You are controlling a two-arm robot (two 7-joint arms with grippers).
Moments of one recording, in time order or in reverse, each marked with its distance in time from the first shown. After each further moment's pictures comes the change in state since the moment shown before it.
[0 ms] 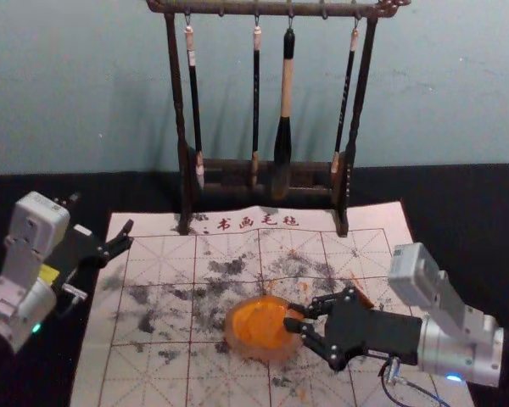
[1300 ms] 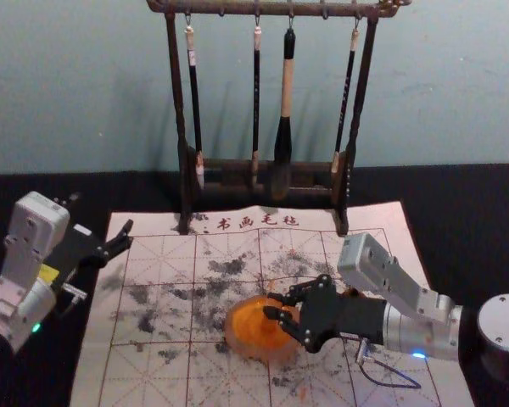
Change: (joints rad) left arm 0.000 0.000 0.000 0.000 0.000 0.000 0.000; right arm 0.126 -0.089 -0.077 0.131 -0.109 0.025 -0.022
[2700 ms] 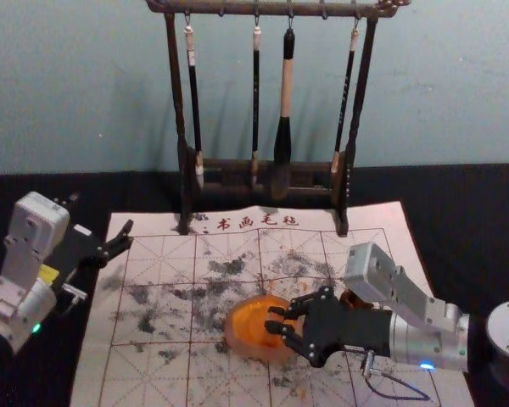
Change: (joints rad) left arm 0.000 0.000 0.000 0.000 0.000 0.000 0.000; right arm -0.023 0.034 -0.006 -0.043 0.026 0.008 0.030
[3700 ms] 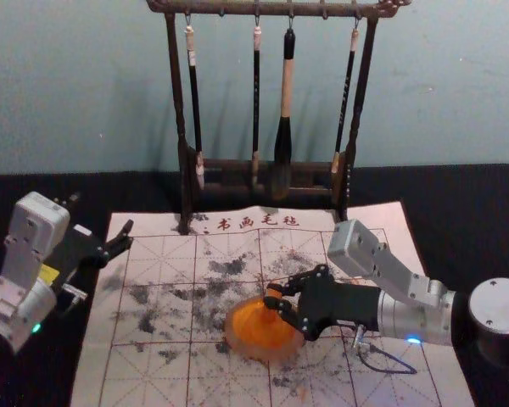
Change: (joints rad) left arm 0.000 0.000 0.000 0.000 0.000 0.000 0.000; right arm 0.077 -0.053 -0.013 0.085 -0.044 0.030 -0.029
